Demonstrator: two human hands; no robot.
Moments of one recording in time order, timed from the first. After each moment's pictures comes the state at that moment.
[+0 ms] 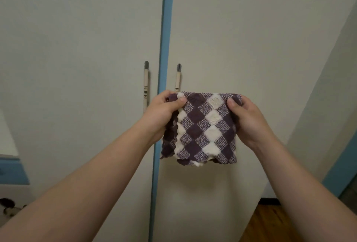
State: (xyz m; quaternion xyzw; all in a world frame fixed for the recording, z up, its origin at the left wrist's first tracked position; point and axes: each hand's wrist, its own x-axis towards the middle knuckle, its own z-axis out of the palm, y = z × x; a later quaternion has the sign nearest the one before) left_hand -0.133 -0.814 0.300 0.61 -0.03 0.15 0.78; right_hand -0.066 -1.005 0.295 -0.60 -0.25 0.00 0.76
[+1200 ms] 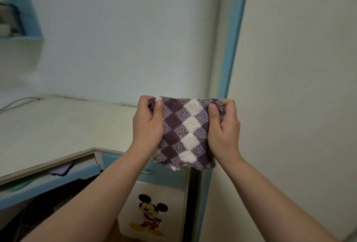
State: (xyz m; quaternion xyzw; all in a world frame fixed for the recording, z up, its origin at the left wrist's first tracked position) left_hand -0.268 -0.253 0.223 0.73 0.13 0.50 0.44; right_hand -0.200 -0.389 0.212 -0.64 -0.33 -0.28 0.64
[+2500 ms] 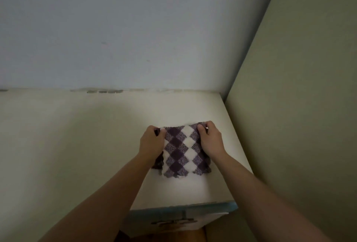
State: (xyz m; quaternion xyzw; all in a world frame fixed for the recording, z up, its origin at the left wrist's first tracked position) left_hand -0.017 0.044 0.025 0.84 0.25 0.07 0.49; right_hand 0.034 -0.121 0.025 -0.90 -0.05 0.02 0.44
